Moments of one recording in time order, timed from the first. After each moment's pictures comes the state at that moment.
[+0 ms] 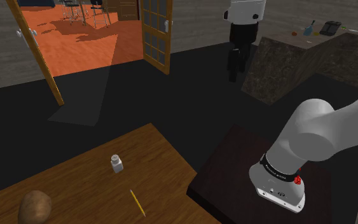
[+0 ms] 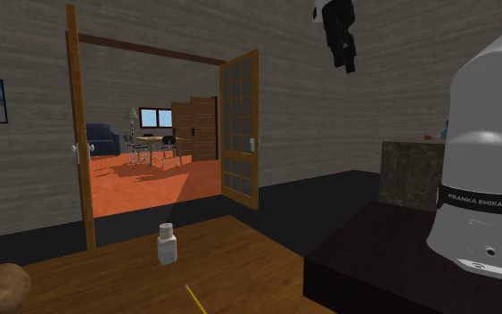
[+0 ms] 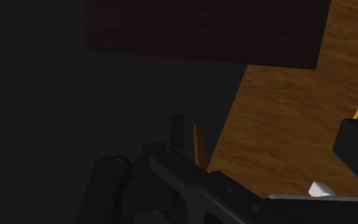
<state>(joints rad) 0.00 -0.76 0.06 -2.37 0.02 1.43 -0.01</state>
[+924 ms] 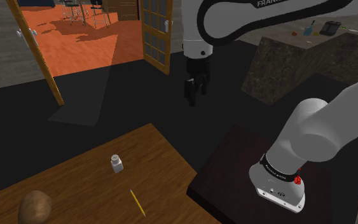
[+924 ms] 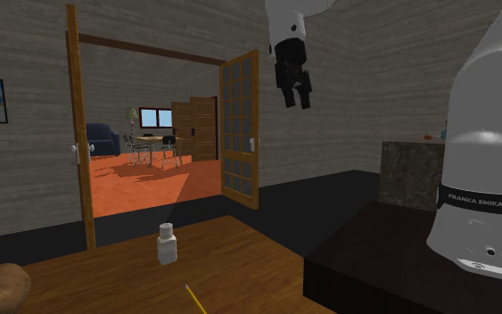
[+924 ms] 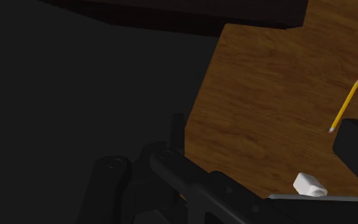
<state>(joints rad) 0.05 -0.44 0.21 -2.38 0.10 1.76 0.11</state>
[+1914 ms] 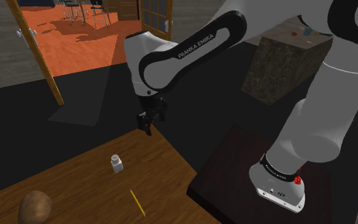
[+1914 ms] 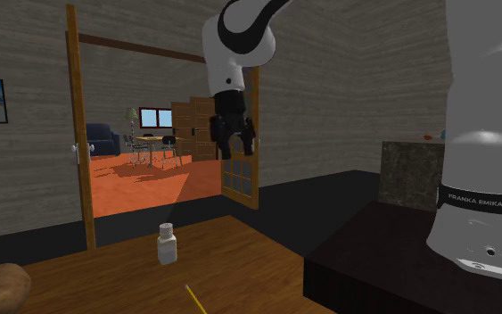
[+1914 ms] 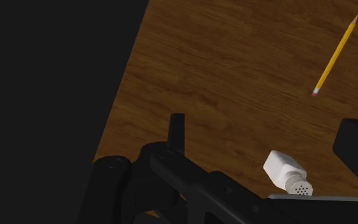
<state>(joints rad) 0.11 0.12 0.34 -2.13 0.02 2.06 0.31</state>
